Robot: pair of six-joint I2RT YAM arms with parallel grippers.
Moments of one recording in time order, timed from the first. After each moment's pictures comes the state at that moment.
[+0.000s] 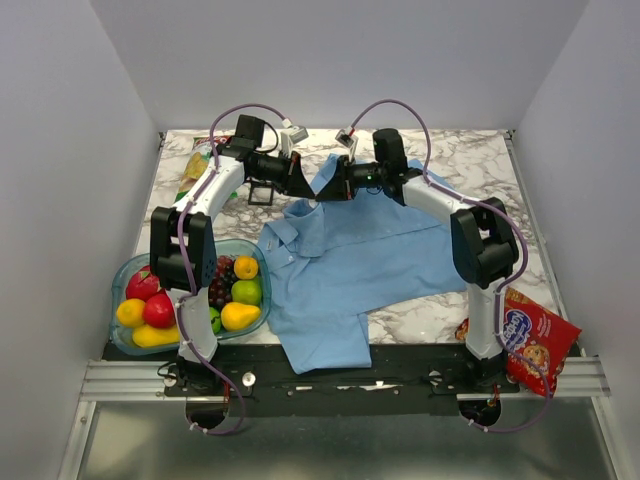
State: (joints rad) left arm -0.22 1.97 1.69 -0.64 1.04 0.18; right arm 0.44 2.09 1.56 0.10 -1.03 0.26
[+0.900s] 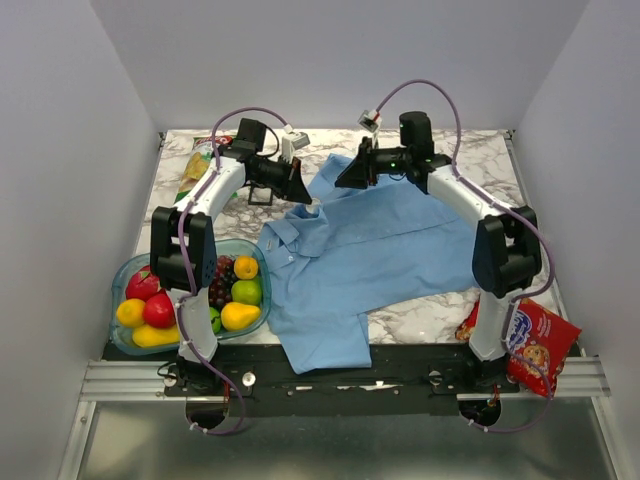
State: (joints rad) left arm -0.22 1.97 1.68 -0.70 0.98 0.25; right arm 0.36 1.98 1.59 -0.08 -1.06 0.07
